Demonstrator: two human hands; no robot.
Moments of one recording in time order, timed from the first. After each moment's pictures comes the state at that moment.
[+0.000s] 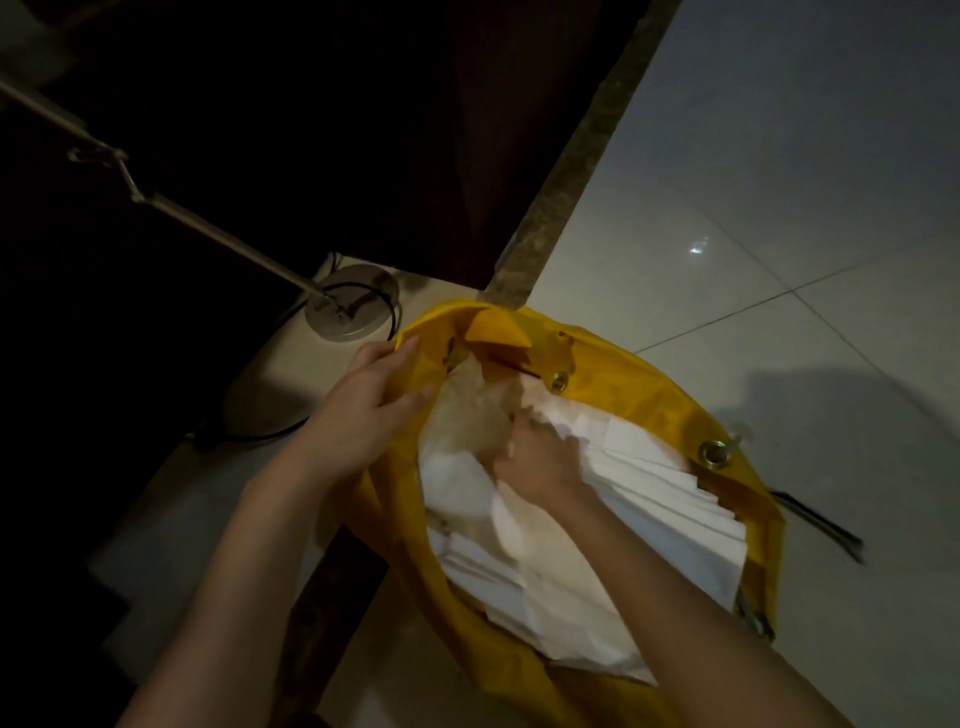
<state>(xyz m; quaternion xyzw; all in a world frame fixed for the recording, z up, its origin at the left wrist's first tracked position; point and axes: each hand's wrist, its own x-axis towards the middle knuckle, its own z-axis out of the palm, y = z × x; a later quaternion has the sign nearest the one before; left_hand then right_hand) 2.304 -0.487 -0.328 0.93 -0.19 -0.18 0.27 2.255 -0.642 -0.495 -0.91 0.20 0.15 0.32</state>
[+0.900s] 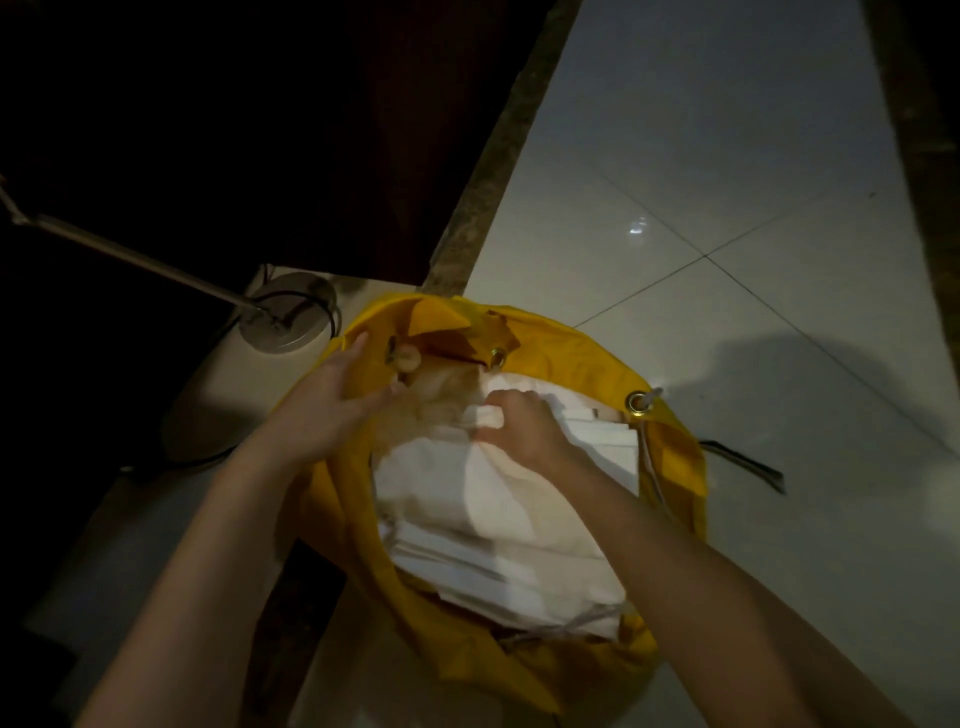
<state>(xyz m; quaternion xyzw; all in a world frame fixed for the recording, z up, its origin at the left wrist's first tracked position) 2.292 -0.520 -0.332 0.91 -0.15 -0.25 0.28 2.231 -0.696 -0.501 -0.92 0.16 0.05 0.35</state>
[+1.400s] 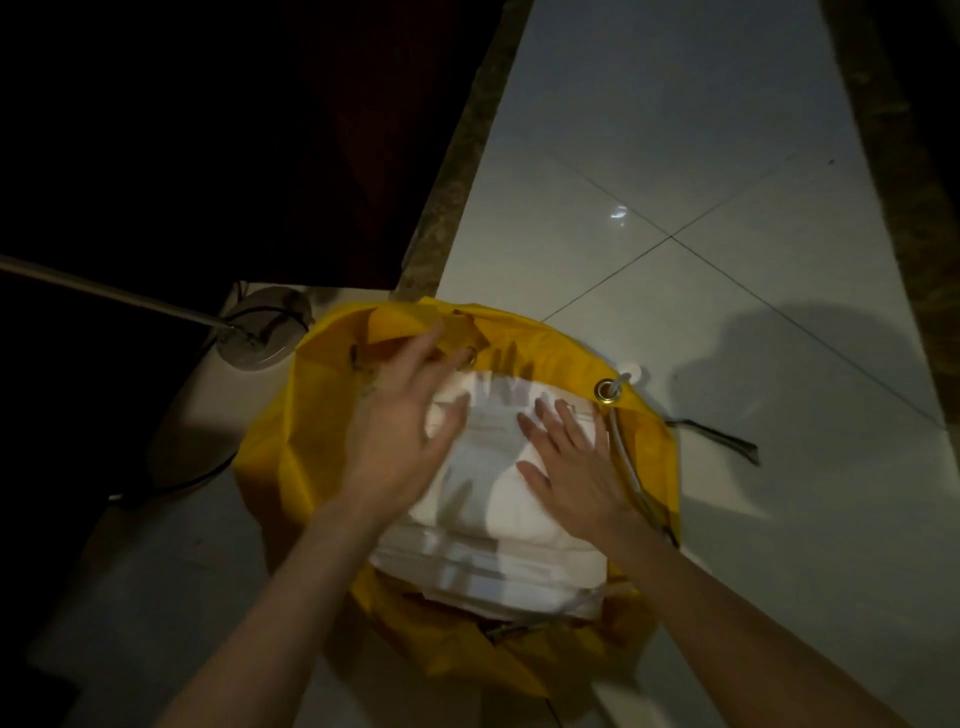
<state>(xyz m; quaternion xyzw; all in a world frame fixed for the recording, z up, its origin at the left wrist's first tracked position) 2.235 -0.574 -0.378 0.89 -0.39 -0.05 0.24 2.134 -0.720 -0.545 -0.98 0.15 0.01 0.14</state>
